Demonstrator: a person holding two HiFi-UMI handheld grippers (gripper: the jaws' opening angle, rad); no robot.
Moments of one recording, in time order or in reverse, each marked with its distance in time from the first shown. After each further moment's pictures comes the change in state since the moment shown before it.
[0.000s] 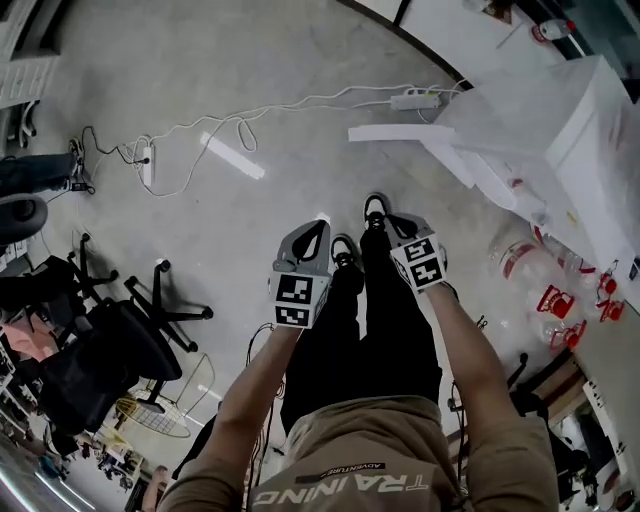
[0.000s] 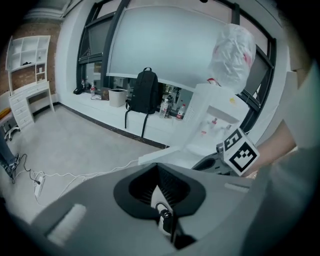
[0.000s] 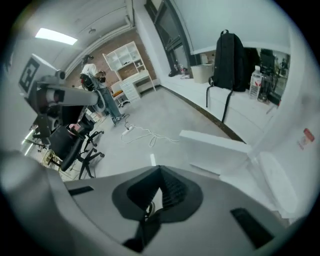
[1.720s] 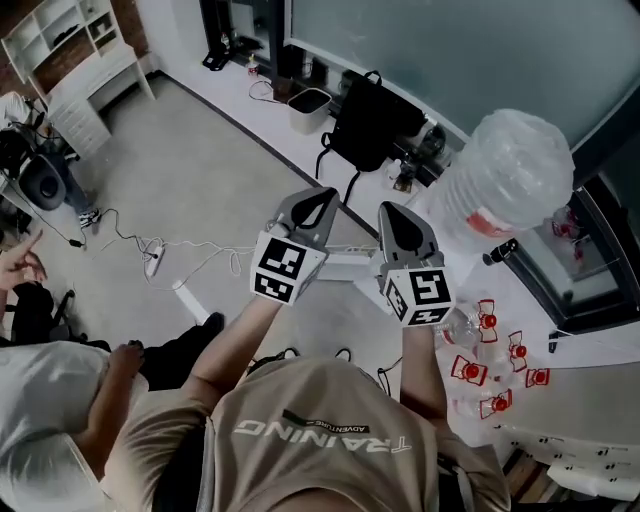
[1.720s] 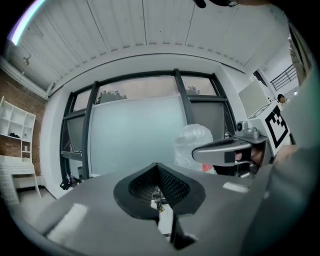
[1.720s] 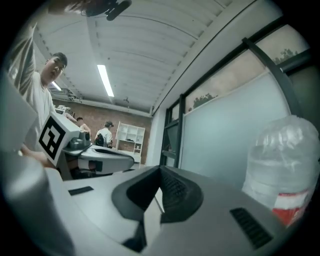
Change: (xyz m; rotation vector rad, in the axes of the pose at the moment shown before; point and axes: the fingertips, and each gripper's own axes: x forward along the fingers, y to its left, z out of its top) left arm -0.349 -0.192 0.395 0.415 -0.796 -0.049; right arm -0.559 0.173 0.335 -0.384 -0.992 -0.354
